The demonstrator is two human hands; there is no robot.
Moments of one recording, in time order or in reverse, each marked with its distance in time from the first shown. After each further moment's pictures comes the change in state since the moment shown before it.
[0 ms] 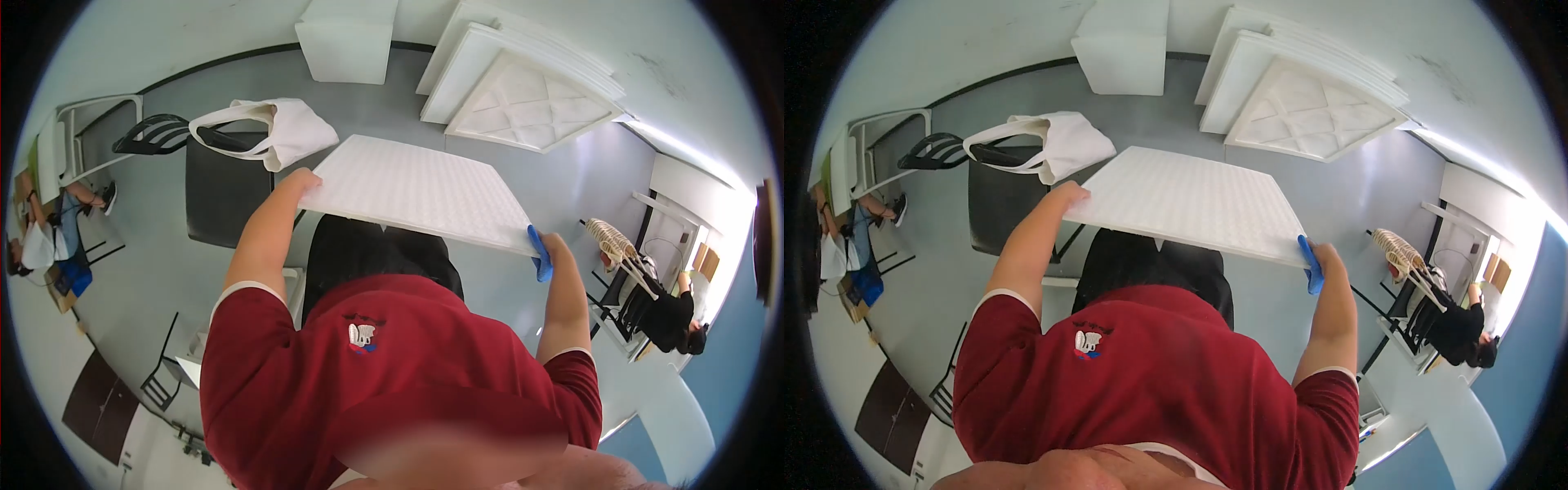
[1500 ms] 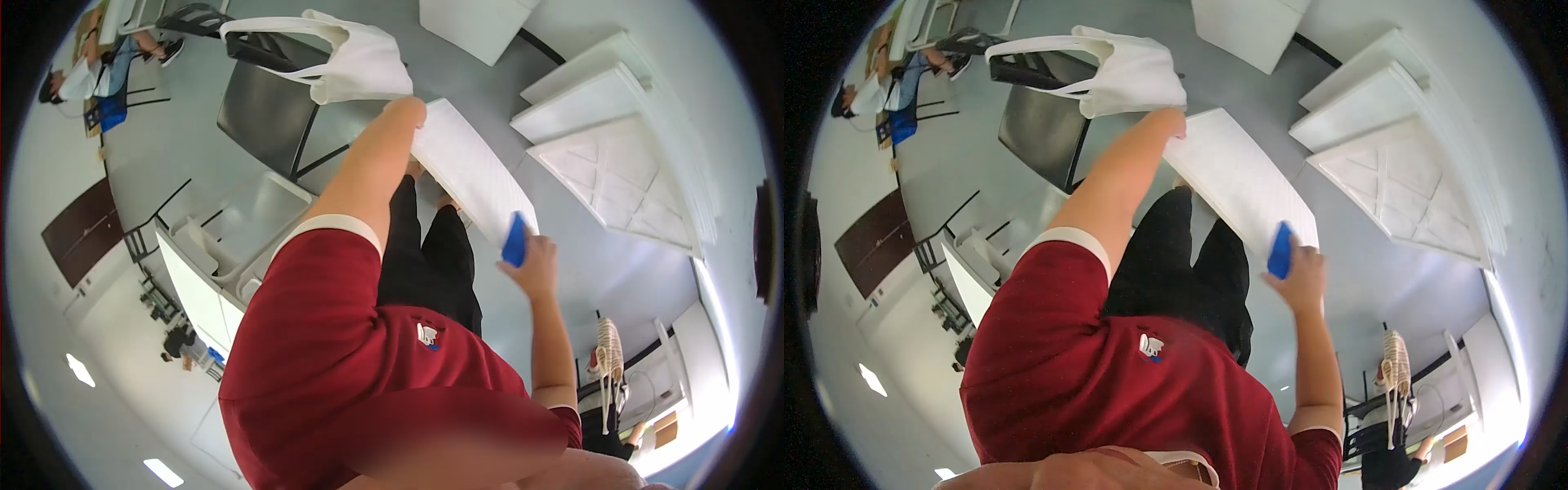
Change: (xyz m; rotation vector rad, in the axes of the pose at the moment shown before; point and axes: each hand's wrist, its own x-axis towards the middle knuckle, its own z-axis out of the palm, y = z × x) left_hand 0.175 0.090 0.043 0.379 -0.052 -0.139; right_hand 0.029 -0.123 0.082 -0.786 0.096 -1.307
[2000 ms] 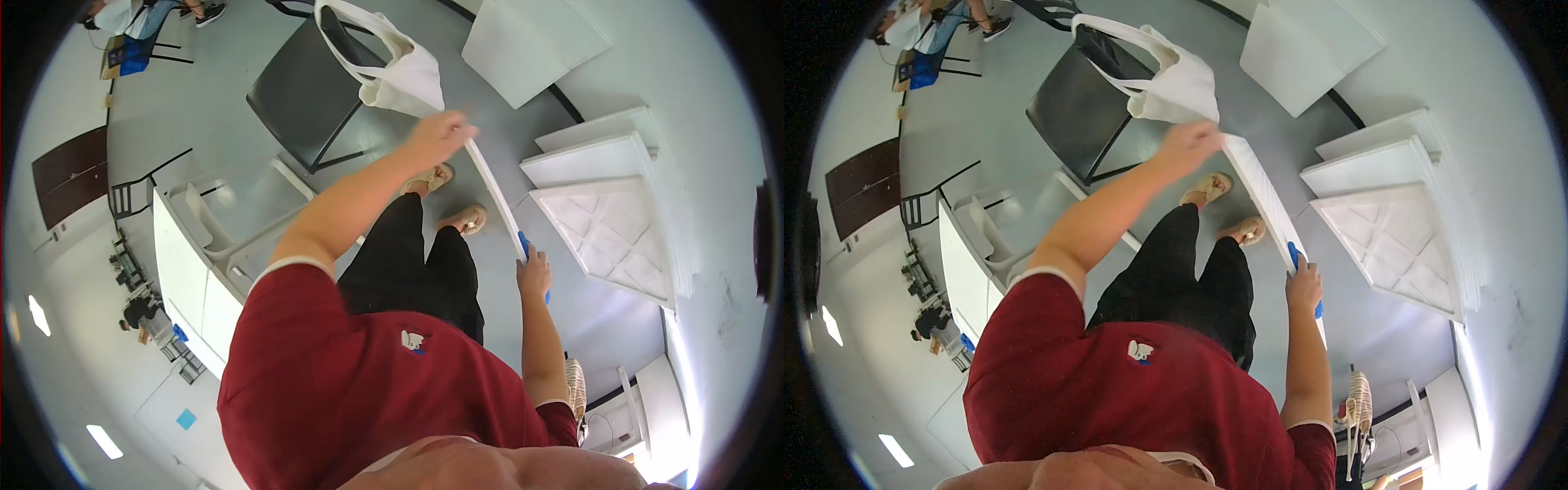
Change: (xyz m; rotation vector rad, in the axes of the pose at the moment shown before) left_hand -0.252 -0.024 -0.018 -1.019 0.896 0.583; right_hand 0.037 -0.021 0.016 -0.191 -0.074 0.243
